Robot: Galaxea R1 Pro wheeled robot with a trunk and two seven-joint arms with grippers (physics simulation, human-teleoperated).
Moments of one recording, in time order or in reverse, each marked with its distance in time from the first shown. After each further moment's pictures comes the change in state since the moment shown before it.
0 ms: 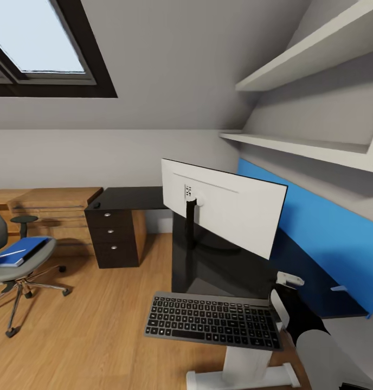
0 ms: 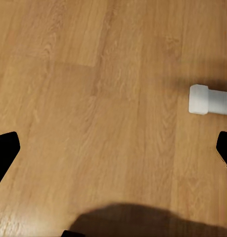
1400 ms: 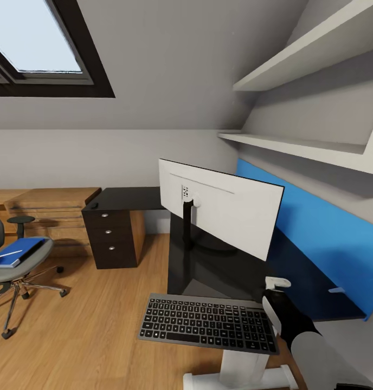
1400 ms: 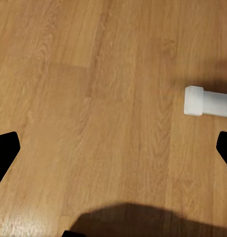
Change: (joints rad) left arm 0.000 0.001 0.001 0.000 0.001 0.000 0.000; right arm 0.000 0.009 0.140 0.071 0.039 0.027 0.027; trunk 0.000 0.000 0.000
